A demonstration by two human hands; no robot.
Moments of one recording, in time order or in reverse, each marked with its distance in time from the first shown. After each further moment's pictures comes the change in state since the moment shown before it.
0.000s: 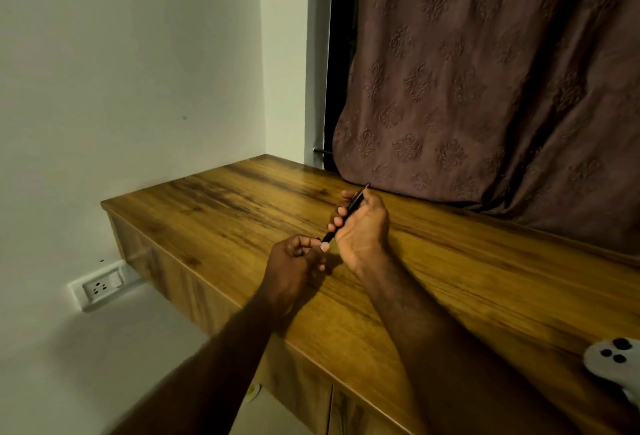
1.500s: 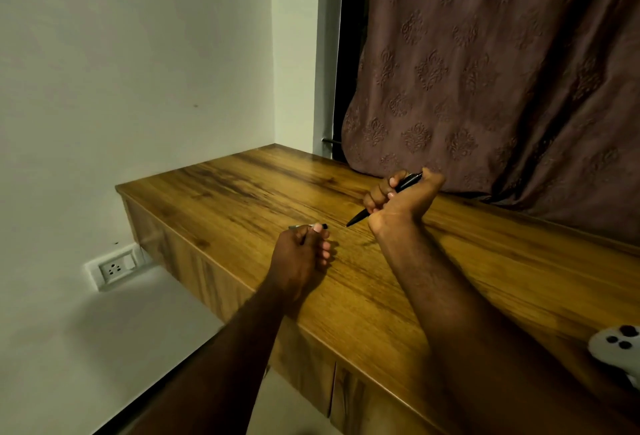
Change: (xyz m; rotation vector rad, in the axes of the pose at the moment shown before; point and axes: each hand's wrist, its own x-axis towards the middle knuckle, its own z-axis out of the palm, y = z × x) left_hand -0.017 -0.001 0.008 -0.061 0.009 0.050; right_hand -0.007 -0.041 -0.007 0.157 0.118 -0.160
